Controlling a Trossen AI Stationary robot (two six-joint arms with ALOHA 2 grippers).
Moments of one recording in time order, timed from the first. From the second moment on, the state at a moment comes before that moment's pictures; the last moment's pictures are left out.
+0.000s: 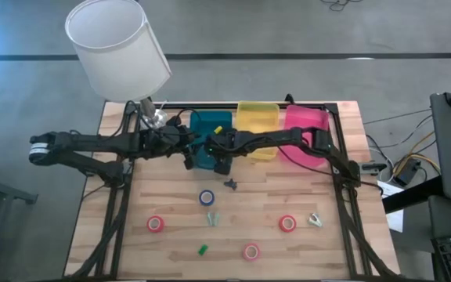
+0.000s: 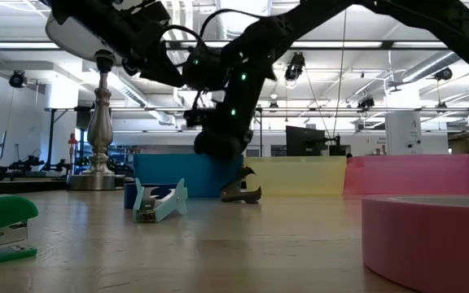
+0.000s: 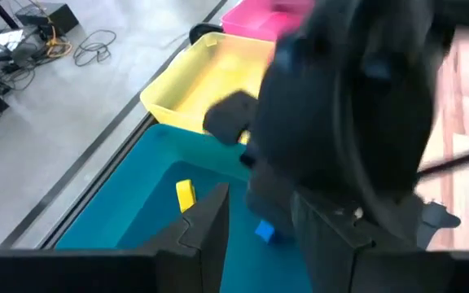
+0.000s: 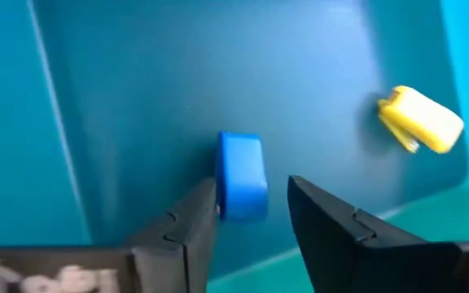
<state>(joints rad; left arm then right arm) 0.12 1.09 0.78 -0.21 -0.34 -0.03 -0.15 2.25 1.76 -0.66 0.29 0.01</state>
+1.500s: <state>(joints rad) -0.38 1.61 1.31 -0.65 0.05 -0.68 0.26 1.12 0.78 -0.55 0.39 0.49</state>
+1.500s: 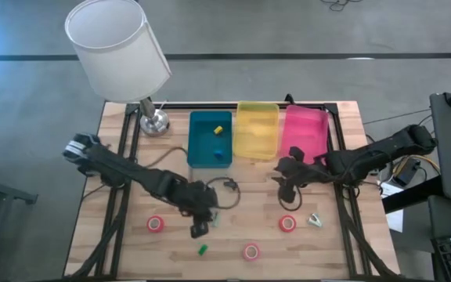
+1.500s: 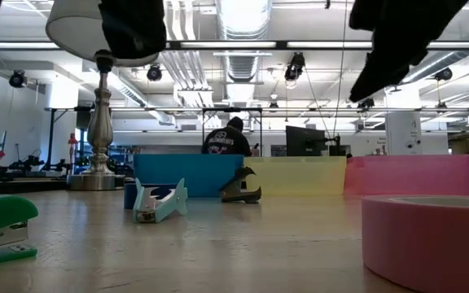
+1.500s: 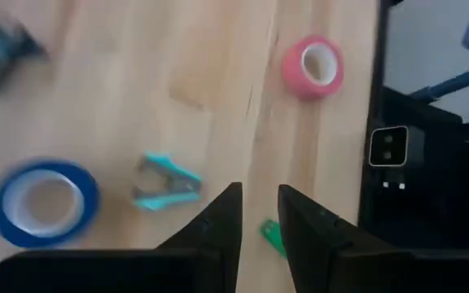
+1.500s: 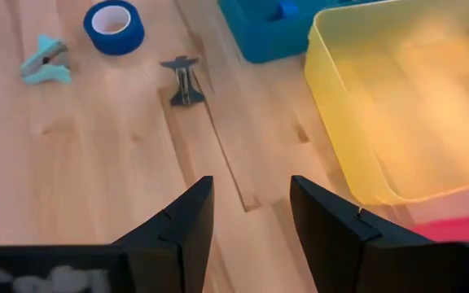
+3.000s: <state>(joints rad) -0.59 1.93 1.48 -0.84 -0.02 -1.31 0.22 1.15 0.83 0.12 0.31 -0.35</state>
